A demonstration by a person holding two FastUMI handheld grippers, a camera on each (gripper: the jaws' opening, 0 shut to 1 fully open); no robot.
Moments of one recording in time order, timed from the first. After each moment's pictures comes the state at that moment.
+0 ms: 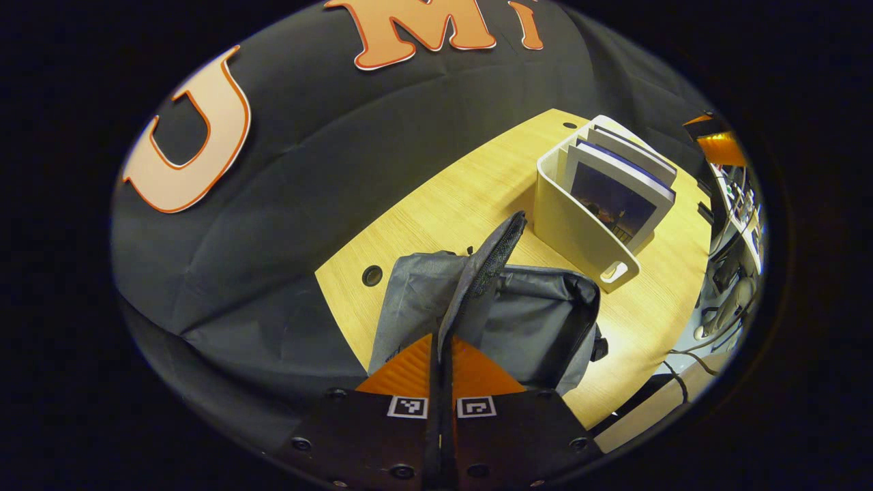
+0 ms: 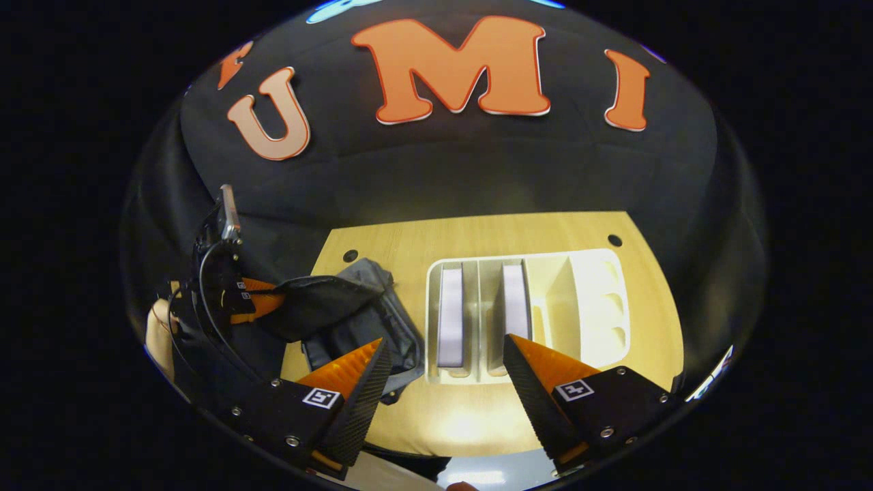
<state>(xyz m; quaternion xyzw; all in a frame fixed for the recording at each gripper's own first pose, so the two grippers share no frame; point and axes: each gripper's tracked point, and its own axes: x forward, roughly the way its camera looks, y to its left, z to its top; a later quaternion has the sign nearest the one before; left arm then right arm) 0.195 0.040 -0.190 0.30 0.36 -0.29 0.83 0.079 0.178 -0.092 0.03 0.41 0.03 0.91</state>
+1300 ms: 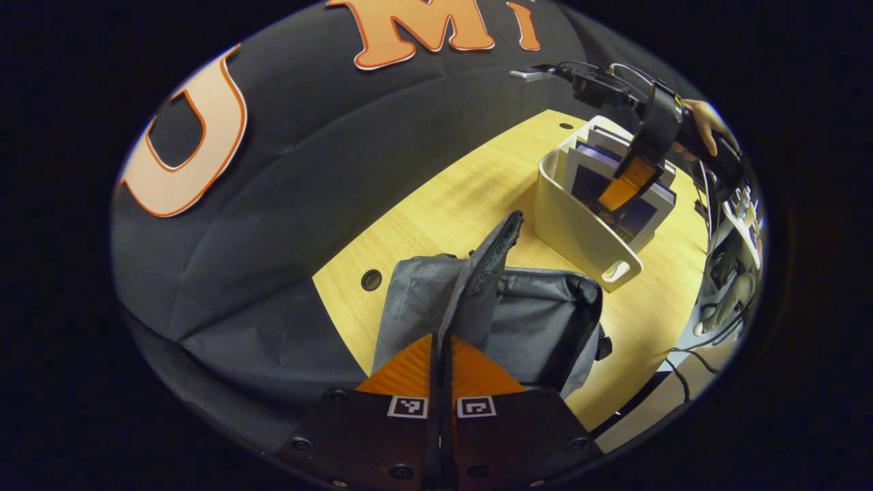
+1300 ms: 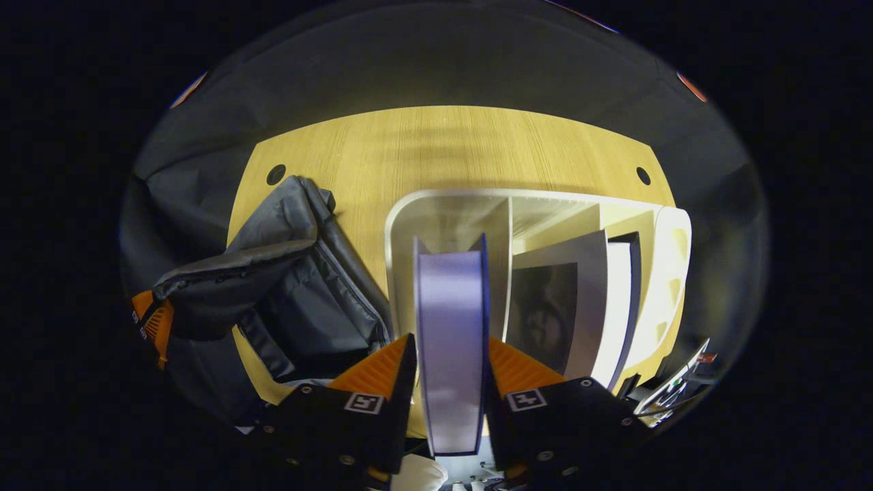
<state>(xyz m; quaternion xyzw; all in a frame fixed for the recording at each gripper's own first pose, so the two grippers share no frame) 0.208 0.042 -0.192 0.30 0.36 -0.31 0.83 0.162 0.174 -0.230 -0.03 0.60 -0.04 0.80</state>
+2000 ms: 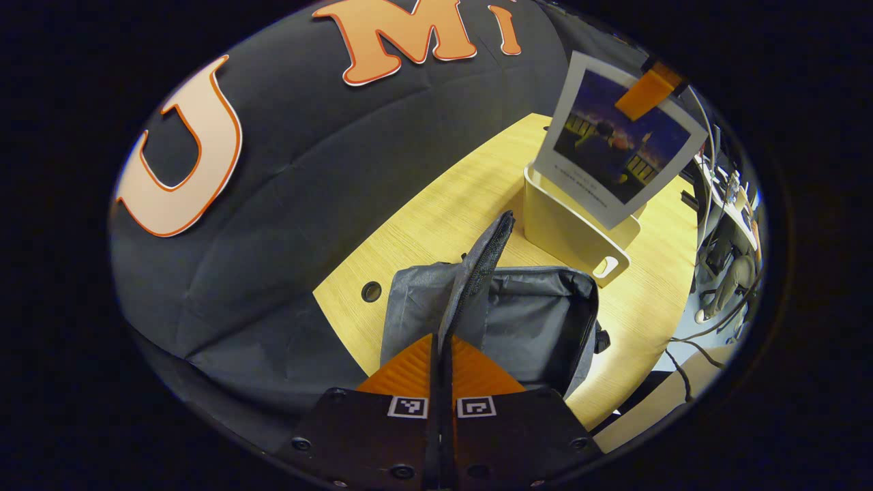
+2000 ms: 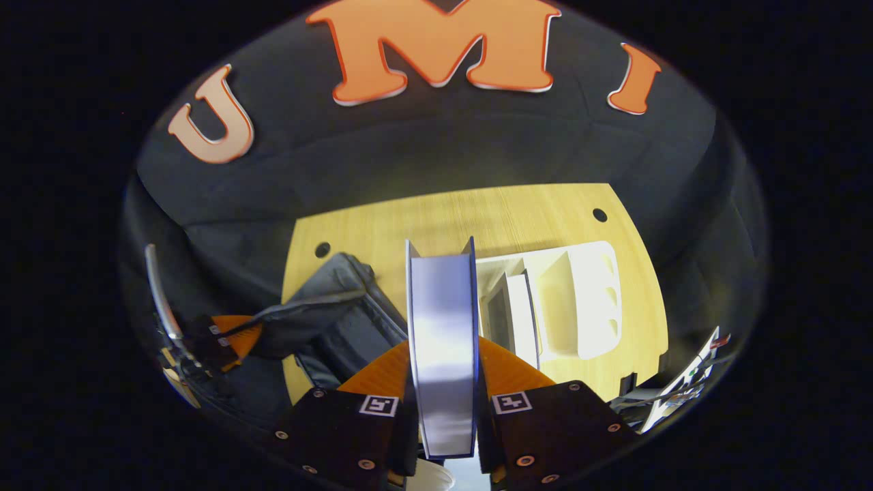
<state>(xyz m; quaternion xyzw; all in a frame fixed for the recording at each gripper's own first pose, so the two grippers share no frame) 0.203 0.045 -0.170 0.31 0.34 -0.34 0.82 0.118 0.189 -0.046 0.05 0.43 -0.03 0.90</state>
